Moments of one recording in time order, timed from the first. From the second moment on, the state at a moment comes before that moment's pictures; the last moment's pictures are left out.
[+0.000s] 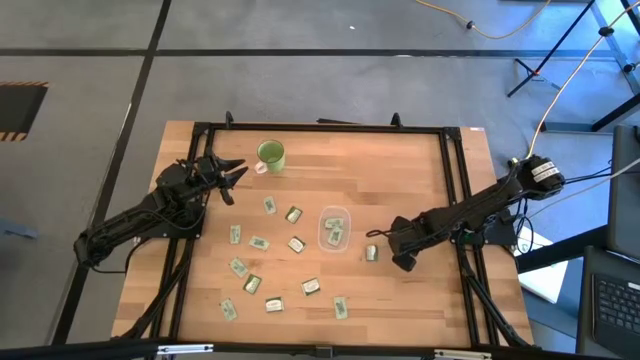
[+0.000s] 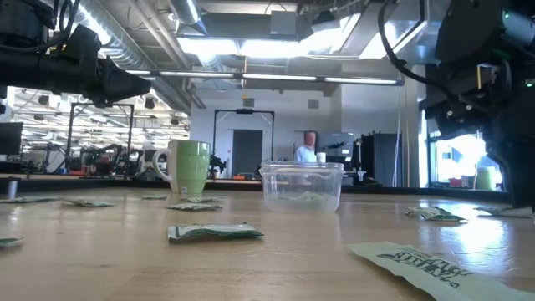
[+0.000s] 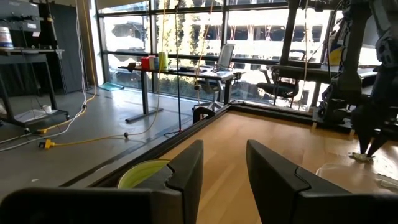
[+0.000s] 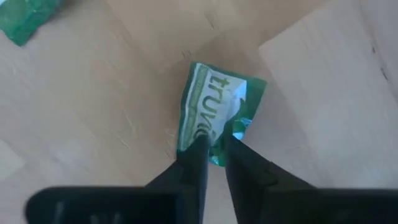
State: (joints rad) left arm 0.57 0.00 0.01 0.05 0.06 -0.07; right arm 0.37 1.43 0.61 -0.69 0.03 0.96
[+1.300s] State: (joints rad) left arm 0.57 0.00 0.01 0.04 0.06 -0.07; right arm 0.13 1.89 1.37 -0.72 0.15 0.02
